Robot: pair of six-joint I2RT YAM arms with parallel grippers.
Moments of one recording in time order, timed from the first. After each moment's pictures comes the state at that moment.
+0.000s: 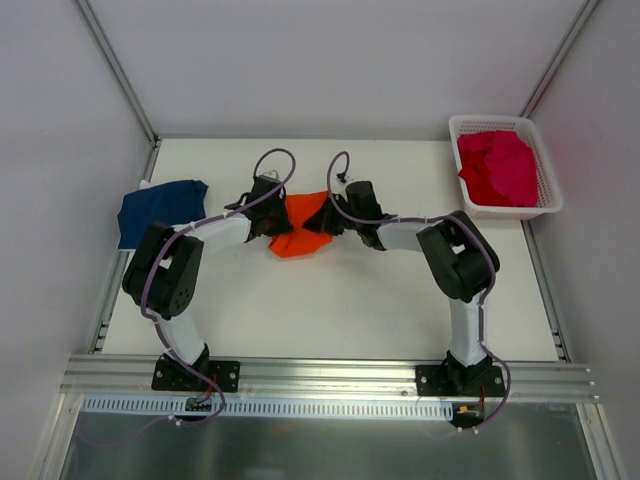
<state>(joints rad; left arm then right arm) -0.44 1.77 1.05 -0.11 0.00 -0.60 0.59 2.03 1.12 0.41 -0.40 0.83</state>
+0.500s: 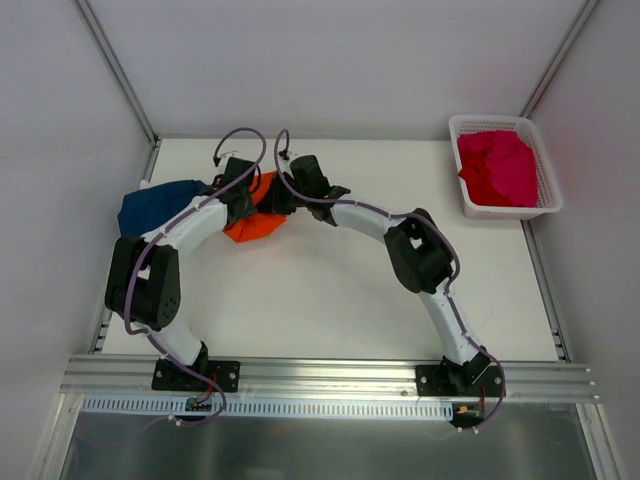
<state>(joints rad) -0.31 1.65 1.16 -0.40 -0.37 -0.47 0.76 2.30 1.81 0.02 -0.38 0.72</state>
